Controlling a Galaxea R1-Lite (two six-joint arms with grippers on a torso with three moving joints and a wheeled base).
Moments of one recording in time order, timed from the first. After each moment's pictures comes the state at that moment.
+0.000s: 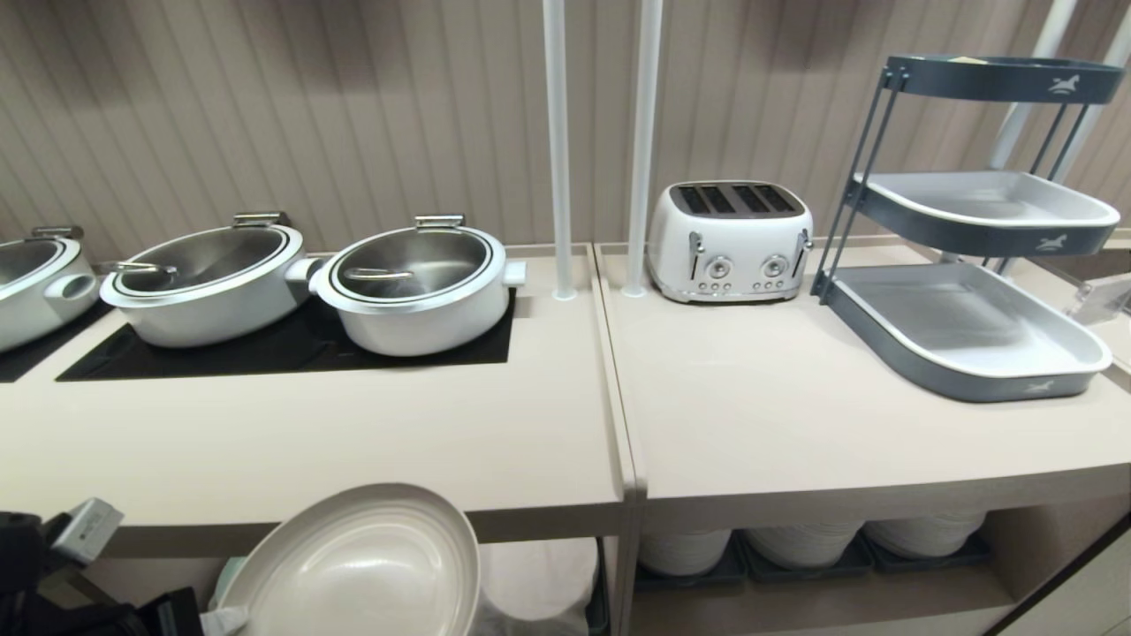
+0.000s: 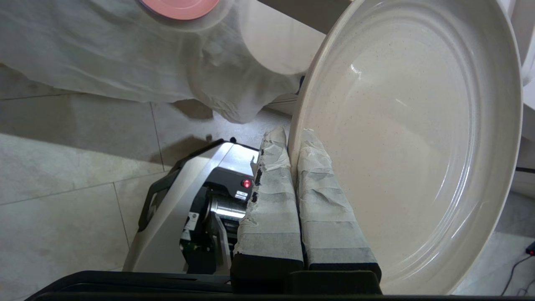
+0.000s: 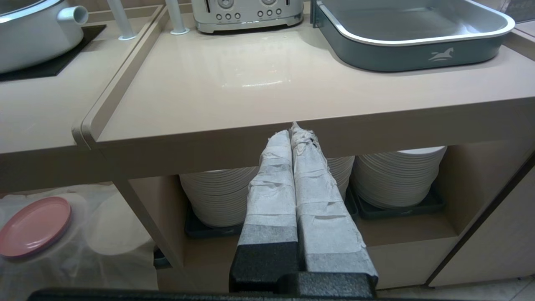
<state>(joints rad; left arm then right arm) -0.07 1.09 -0.26 -0.03 -0.11 -0.56 0.00 0.00 0.00 -0.01 -0.04 0.06</state>
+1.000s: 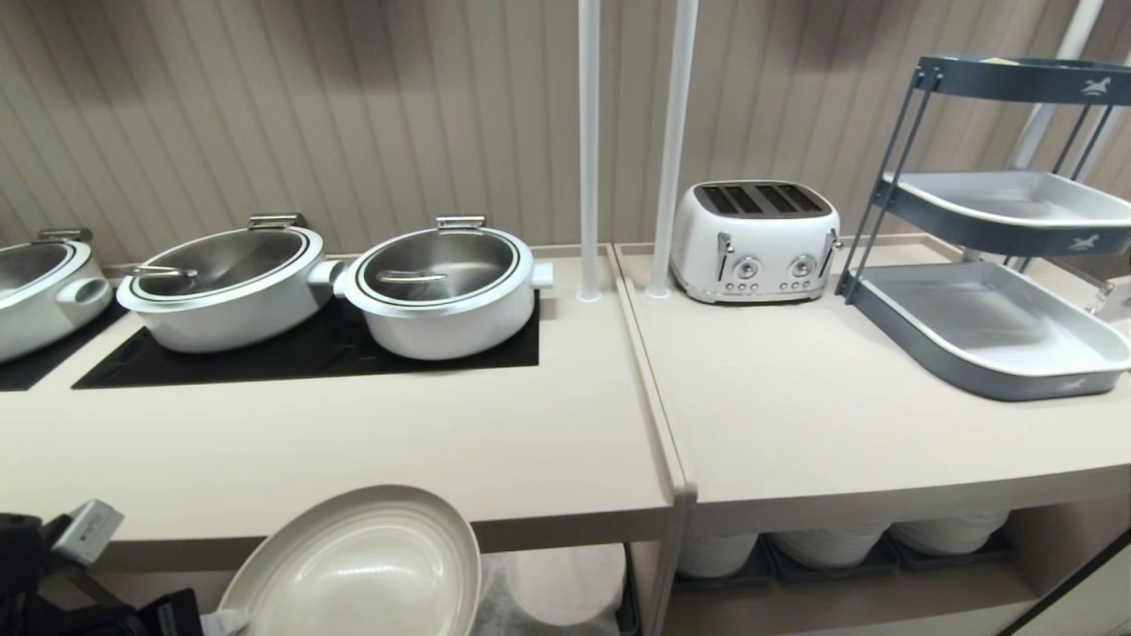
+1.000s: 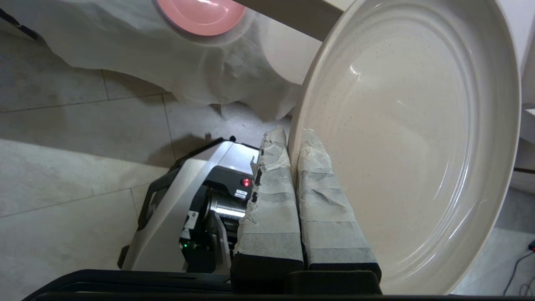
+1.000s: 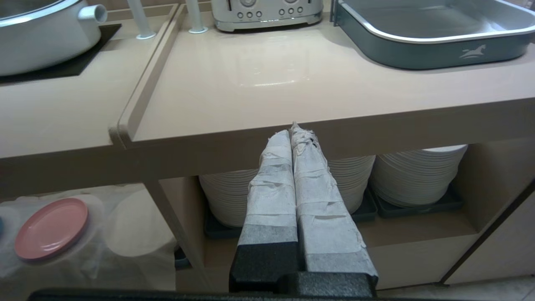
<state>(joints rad) -0.07 1.09 -0.26 -0.03 -0.11 -0.56 0.00 0.00 0.00 -0.01 -0.04 0.06</state>
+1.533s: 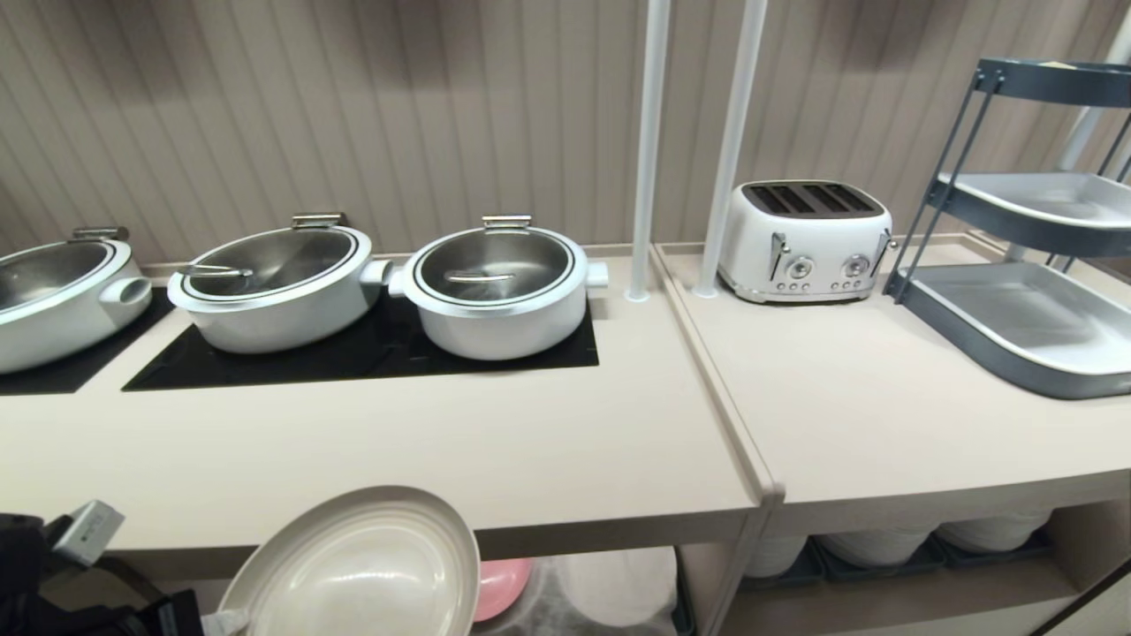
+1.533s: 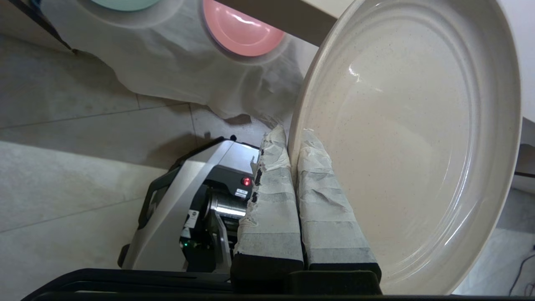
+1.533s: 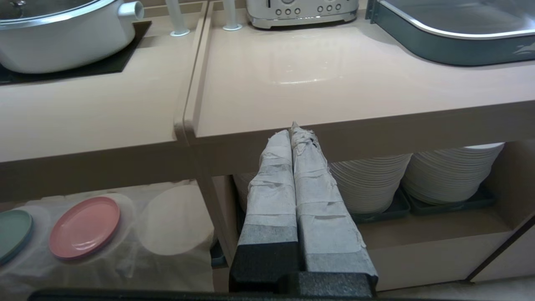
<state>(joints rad) -0.07 1.10 -0.25 -0.03 -0.11 -0.56 0.00 0.00 0.00 -0.01 -0.04 0.06</state>
